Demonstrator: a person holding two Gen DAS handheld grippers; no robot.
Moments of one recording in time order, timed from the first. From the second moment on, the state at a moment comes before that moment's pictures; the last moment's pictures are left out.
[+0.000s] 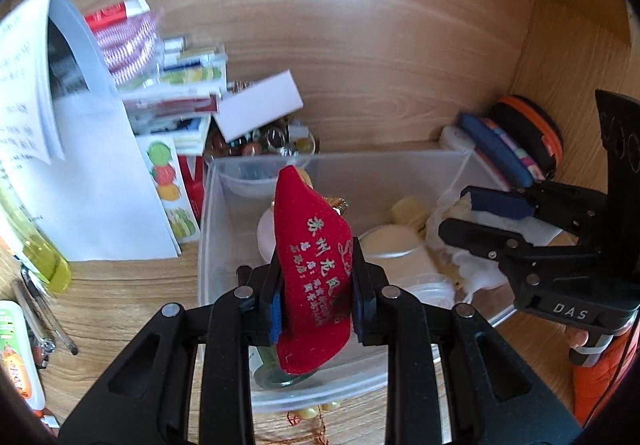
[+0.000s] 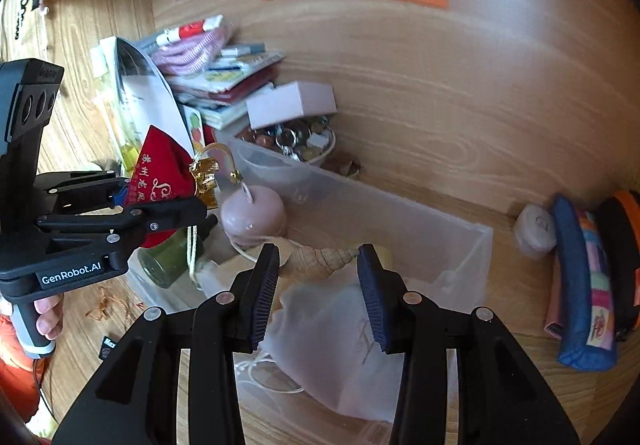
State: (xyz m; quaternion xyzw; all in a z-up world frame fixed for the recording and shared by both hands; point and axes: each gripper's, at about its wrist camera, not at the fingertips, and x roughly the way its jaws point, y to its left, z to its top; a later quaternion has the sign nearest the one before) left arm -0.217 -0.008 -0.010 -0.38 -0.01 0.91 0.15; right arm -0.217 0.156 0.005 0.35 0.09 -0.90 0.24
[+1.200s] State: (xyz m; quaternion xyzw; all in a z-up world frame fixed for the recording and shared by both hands) left arm -0.207 -0.006 -0.010 -0.35 0.01 0.93 0.11; right arm -0.202 0.151 0.010 0.31 0.13 -0.92 0.21
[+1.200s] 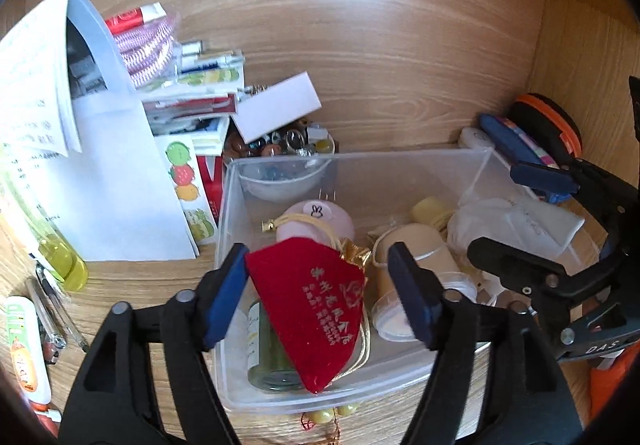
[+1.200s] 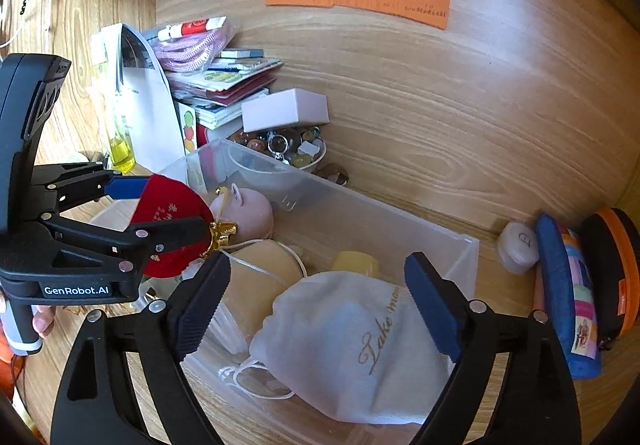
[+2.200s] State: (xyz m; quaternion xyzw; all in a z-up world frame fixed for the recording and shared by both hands) left arm -0.094 -0.031 -0.025 -0.39 0.01 0.92 0.10; right arm -0.110 0.154 0.043 0.26 0.11 -0.94 0.21
